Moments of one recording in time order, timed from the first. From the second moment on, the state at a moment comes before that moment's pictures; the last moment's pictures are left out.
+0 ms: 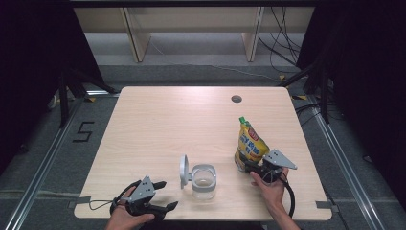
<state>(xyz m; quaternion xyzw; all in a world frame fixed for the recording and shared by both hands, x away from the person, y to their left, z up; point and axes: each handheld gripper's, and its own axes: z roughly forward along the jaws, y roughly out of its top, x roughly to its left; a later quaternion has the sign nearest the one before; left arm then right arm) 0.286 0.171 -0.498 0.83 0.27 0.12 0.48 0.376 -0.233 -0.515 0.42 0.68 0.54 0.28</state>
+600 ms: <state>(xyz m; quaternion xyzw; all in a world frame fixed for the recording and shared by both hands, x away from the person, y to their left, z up) 0.285 0.175 -0.495 0.82 0.29 0.12 0.48 0.373 -0.240 -0.498 0.39 0.71 0.52 0.27</state>
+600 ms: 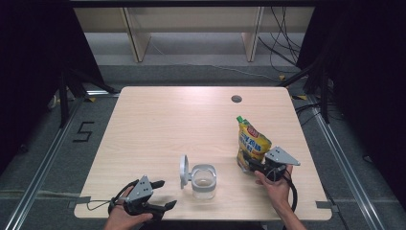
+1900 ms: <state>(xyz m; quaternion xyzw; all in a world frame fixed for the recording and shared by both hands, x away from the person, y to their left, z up) 0.285 0.173 -0.497 0.82 0.28 0.12 0.48 0.379 -0.245 -0.512 0.35 0.70 0.55 0.30</state>
